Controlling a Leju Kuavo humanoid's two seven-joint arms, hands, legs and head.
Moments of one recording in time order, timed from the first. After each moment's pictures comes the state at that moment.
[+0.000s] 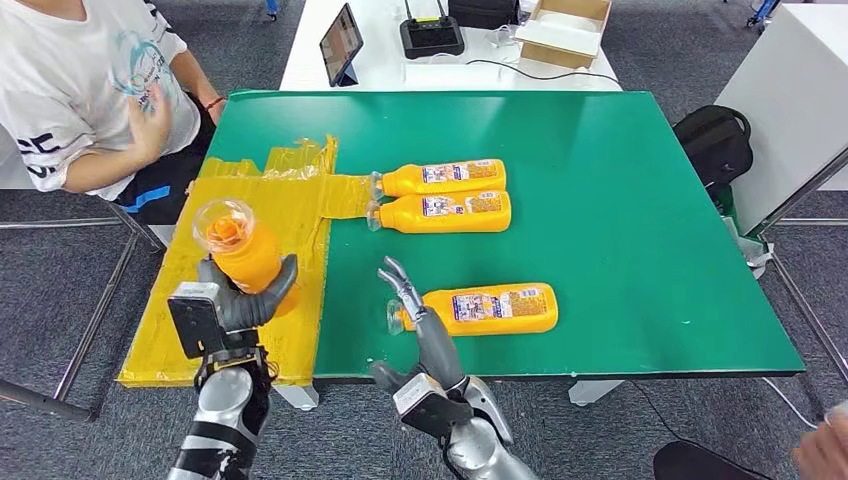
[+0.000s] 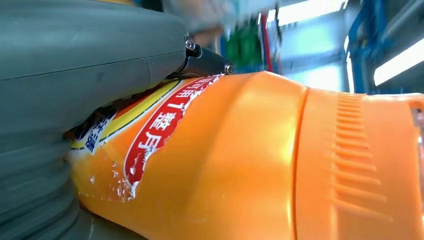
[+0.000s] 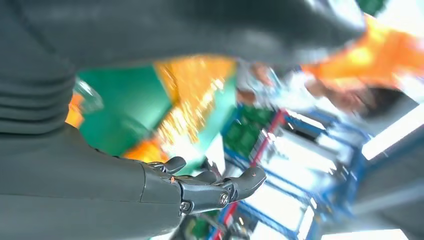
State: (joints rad) left arm -0.22 -0.23 -0.13 -1.29 -0.21 0.41 -0.65; right arm -0.12 0.22 0.46 -1.23 0.29 -0.26 -0.60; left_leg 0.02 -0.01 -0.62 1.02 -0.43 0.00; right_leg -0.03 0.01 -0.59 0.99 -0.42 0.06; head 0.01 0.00
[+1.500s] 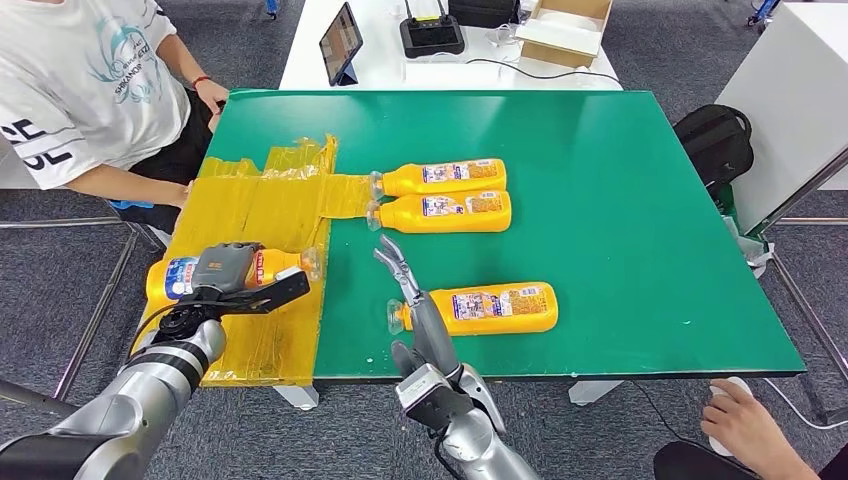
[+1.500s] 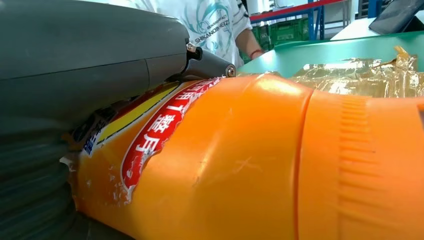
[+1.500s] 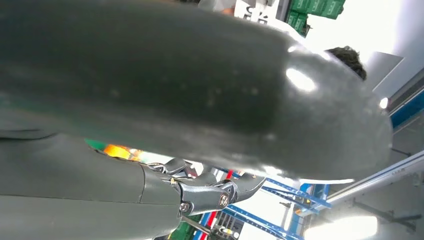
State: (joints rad) left arm -0.71 0.02 -0.13 -0.39 -1.38 0.40 -0.23; right arm -0.15 0.24 0.50 -1.28 0.24 -0.23 -0.59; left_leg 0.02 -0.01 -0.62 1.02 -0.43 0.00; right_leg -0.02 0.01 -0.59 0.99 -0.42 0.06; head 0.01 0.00
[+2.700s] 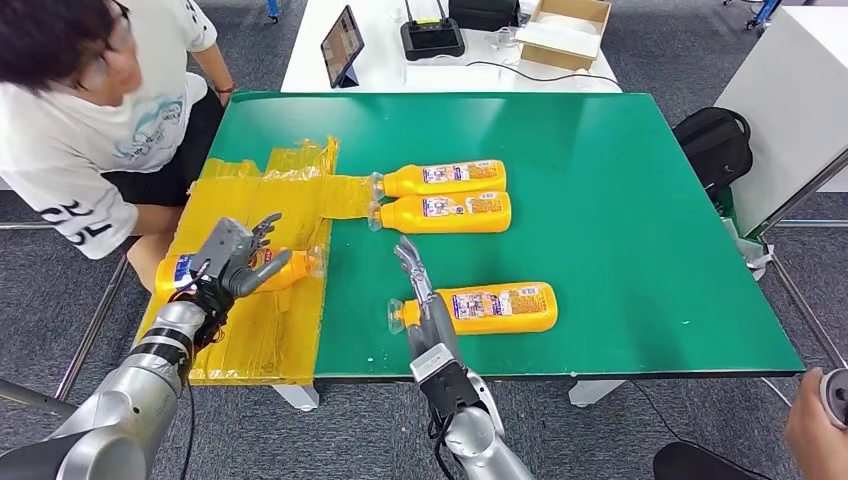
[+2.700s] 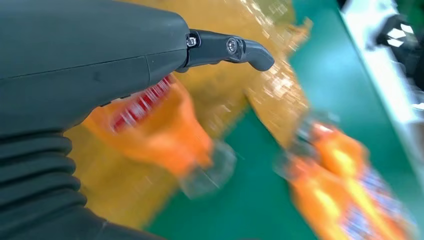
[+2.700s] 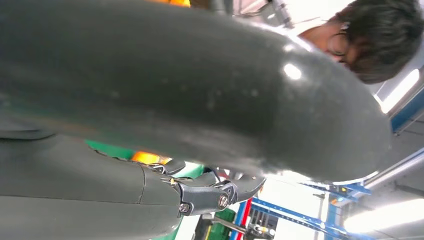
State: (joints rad) left arm -0.71 -0.02 0.18 -0.45 -0.61 -0.31 -0.58; right arm -0.14 0.26 0.45 -1.22 0.15 -0.24 -0.56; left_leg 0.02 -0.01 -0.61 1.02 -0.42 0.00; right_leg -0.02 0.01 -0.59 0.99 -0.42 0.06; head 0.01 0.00
